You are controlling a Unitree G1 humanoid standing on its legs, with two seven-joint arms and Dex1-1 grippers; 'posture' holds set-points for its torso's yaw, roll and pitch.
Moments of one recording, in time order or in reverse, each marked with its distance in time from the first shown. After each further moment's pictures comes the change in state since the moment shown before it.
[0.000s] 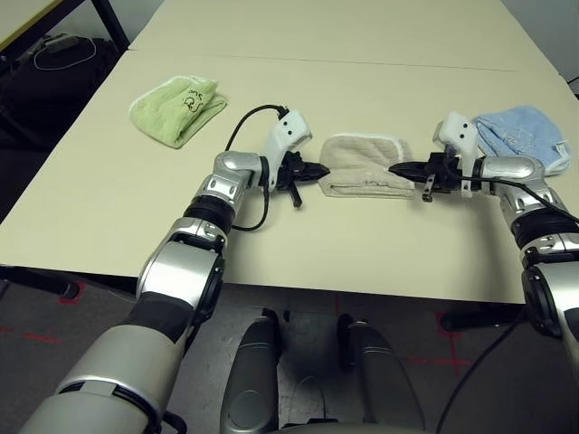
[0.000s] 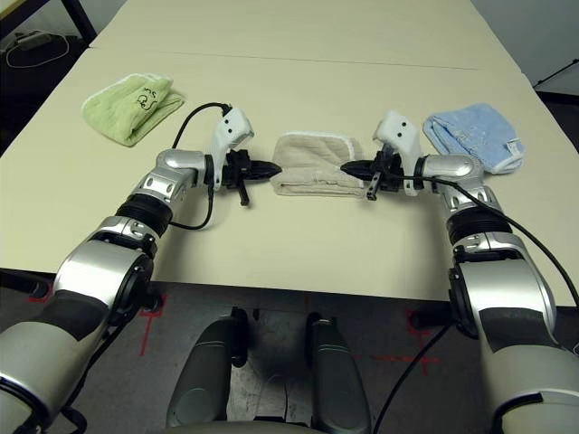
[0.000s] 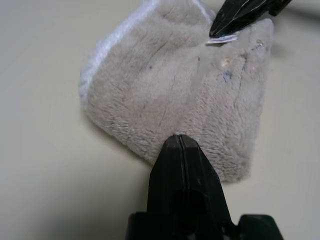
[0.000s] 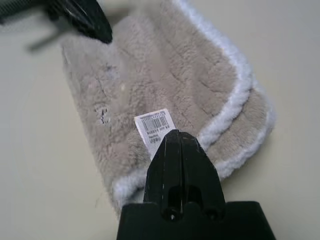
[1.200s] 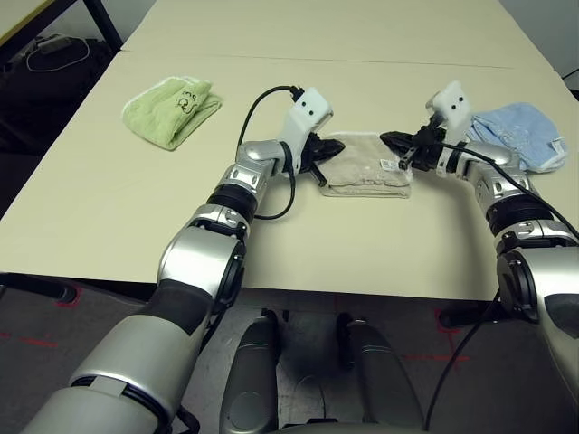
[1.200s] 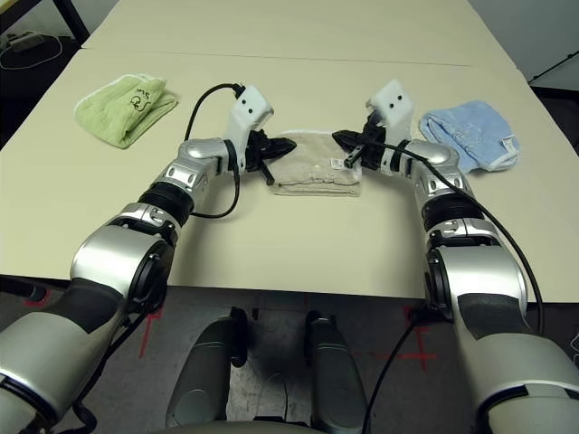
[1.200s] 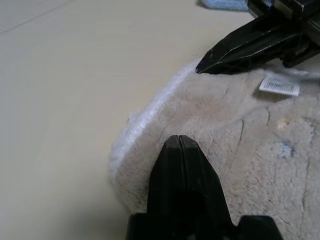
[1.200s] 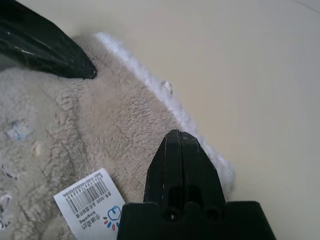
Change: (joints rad) left arm -0.114 -0.128 0.001 0.126 0.114 -0.020 0.286; right arm -0.087 0.122 0.063 0.047 -0.161 0.040 -0.393
